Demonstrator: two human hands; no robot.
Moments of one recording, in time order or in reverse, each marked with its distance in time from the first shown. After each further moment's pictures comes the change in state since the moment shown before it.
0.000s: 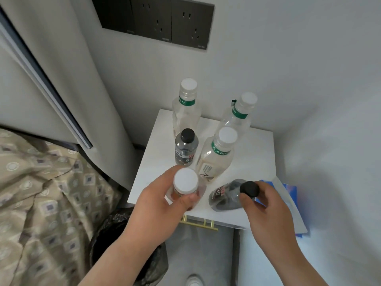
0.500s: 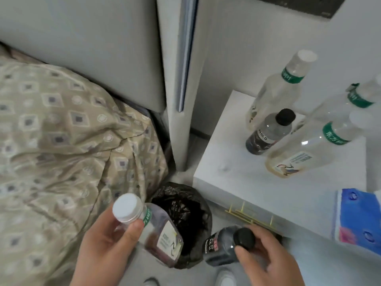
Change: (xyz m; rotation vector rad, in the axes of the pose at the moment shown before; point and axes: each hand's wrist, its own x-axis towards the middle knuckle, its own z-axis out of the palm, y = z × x) left_hand -0.147 -0.118 -0.137 -0.178 0.502 -0.352; right_hand -0.114 0.015 0.118 -0.182 -0.406 -0.120
